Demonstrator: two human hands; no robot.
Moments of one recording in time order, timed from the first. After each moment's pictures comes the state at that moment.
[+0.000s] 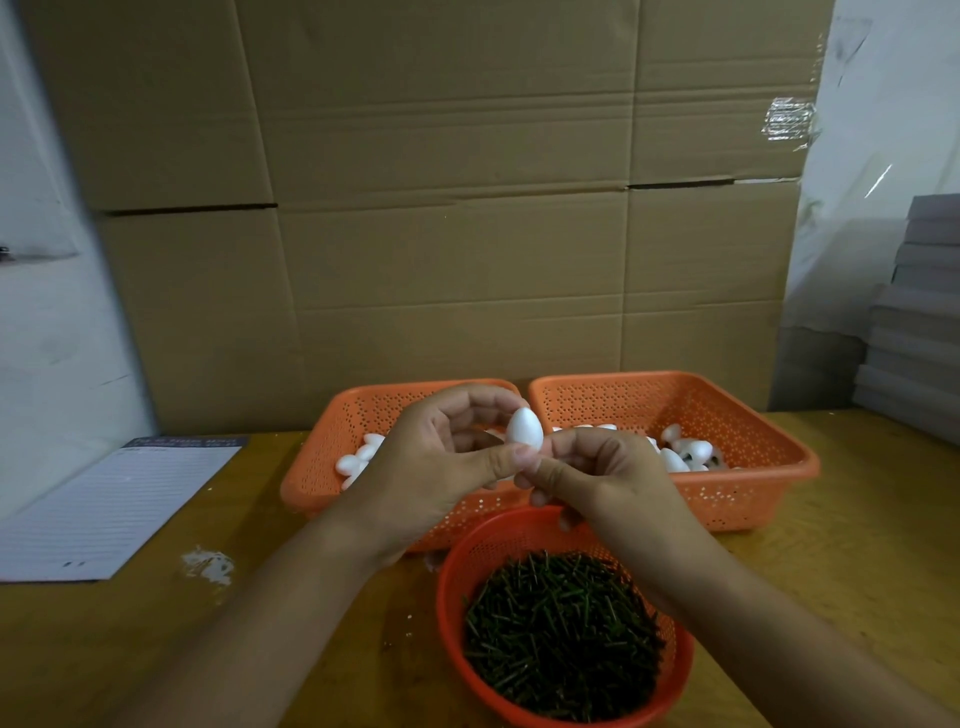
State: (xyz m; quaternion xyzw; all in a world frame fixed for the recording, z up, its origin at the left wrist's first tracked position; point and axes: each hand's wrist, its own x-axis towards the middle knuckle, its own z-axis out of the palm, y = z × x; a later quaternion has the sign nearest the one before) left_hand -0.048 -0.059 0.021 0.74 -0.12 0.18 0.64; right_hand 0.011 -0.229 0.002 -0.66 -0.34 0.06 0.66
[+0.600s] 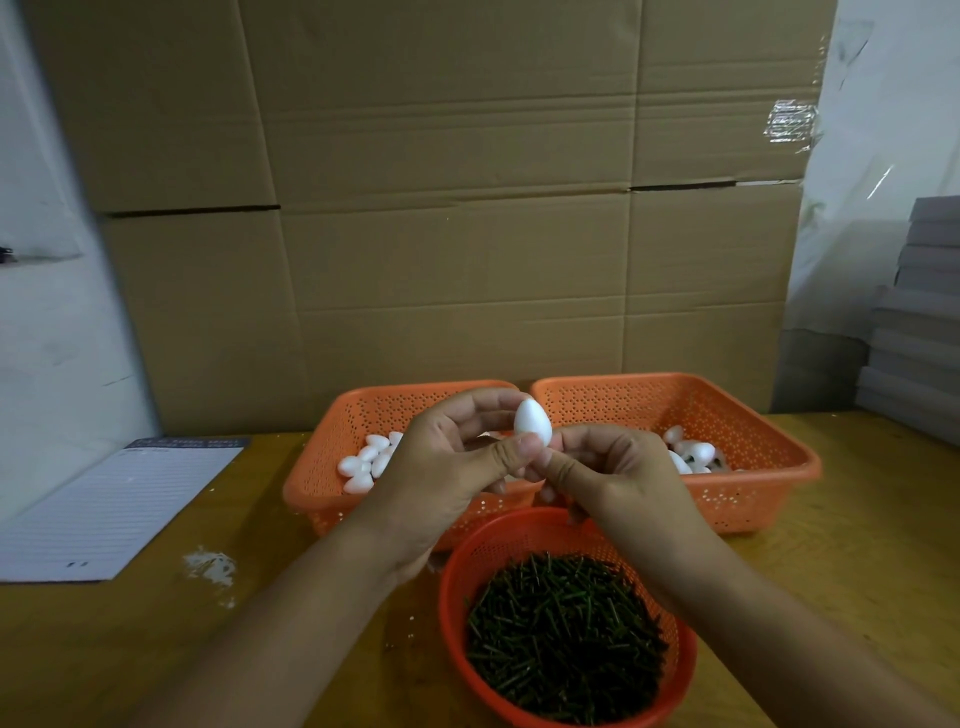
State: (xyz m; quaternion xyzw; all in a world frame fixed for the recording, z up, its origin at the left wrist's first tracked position) left_hand -0.046 -0.069 0.015 0.69 -0.10 0.17 0.69; right_hand 0.009 -0.231 0.007 -0.66 -0.32 0.04 0.67
